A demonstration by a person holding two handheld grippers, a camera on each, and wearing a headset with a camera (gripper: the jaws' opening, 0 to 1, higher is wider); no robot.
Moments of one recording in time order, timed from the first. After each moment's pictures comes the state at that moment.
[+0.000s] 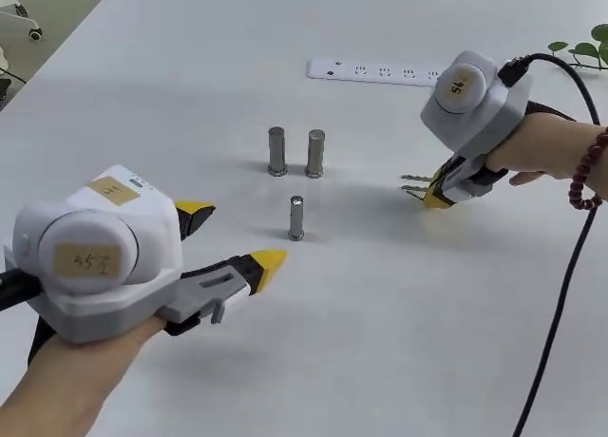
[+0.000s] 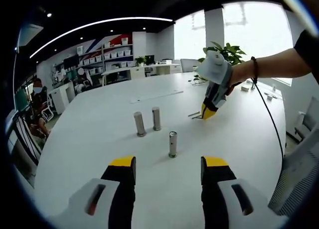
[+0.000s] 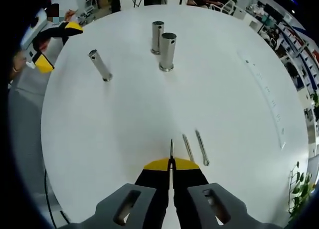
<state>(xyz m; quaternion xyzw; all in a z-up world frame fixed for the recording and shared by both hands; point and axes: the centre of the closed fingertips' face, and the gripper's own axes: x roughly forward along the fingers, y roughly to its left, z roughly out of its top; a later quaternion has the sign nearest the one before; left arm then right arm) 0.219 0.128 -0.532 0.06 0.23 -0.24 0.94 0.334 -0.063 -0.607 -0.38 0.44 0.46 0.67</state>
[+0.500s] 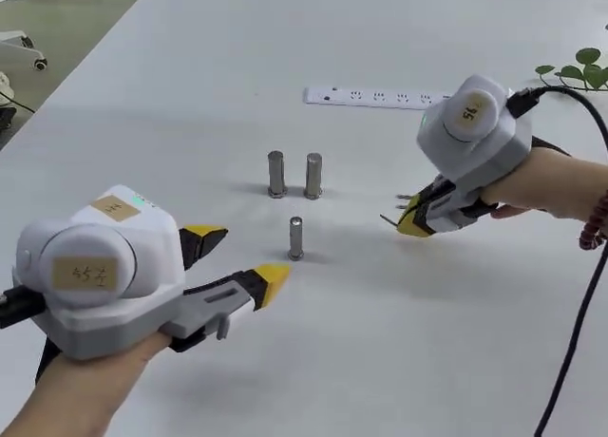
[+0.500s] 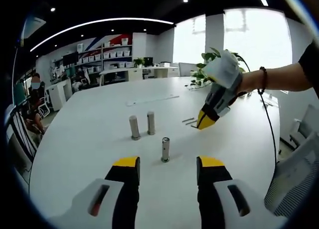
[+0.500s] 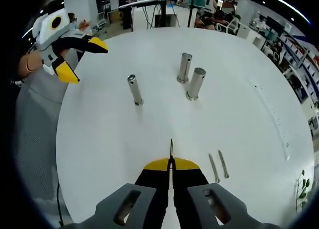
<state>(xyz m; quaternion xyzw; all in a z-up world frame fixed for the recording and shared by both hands) 0.215 0.119 -0.520 0.03 0.23 -0.25 0.94 0.289 -0.022 -0.581 -0.32 0.38 0.52 0.69</state>
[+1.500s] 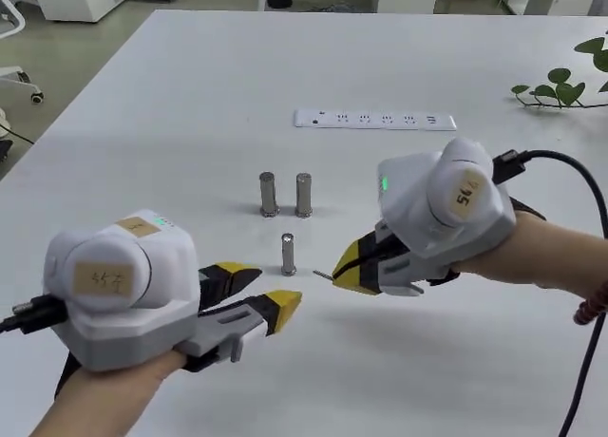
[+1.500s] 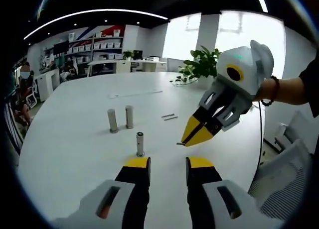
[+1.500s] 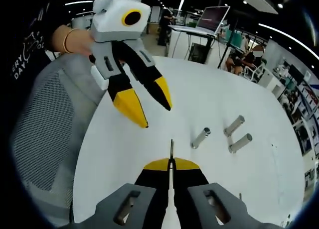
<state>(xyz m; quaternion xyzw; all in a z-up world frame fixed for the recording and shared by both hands) 0.191 0.085 -0.521 -0.01 0.26 -0.31 0.91 0.205 0.040 -0.543 -0.36 0.23 0.63 0.65</state>
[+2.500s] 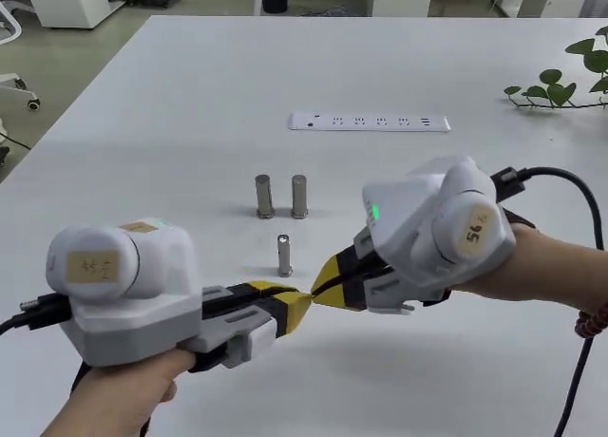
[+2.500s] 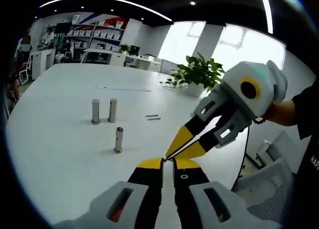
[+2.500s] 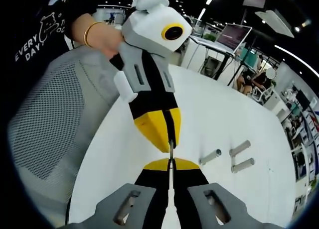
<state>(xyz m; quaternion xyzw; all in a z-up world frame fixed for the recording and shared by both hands) 0.180 0.060 -0.517 -0.10 0.28 -0.34 0.89 0.177 0.055 -0.531 -0.39 0.16 0.66 0.62</state>
